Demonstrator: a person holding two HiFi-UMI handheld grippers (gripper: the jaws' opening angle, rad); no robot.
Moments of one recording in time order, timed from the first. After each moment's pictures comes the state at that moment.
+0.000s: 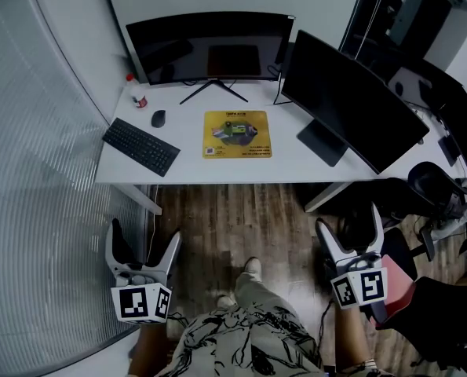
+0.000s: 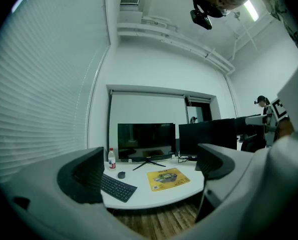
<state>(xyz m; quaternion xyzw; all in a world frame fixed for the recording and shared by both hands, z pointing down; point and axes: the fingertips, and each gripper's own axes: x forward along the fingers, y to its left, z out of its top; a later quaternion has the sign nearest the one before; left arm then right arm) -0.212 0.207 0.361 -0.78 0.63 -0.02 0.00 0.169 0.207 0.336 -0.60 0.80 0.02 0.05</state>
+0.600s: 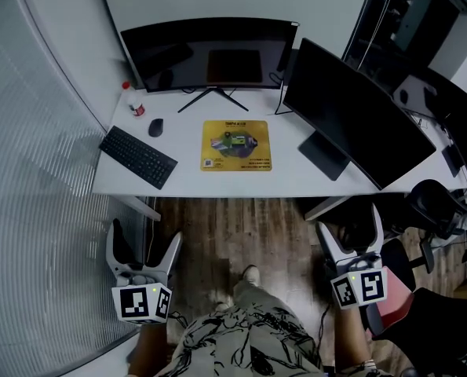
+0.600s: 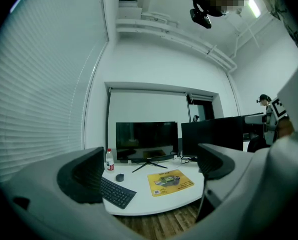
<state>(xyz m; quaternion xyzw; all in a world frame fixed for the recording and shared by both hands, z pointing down) -0.200 0.150 0.363 -0.78 0.63 -0.02 0.00 0.181 0.145 0.337 -0.60 0.80 0.01 0.05</state>
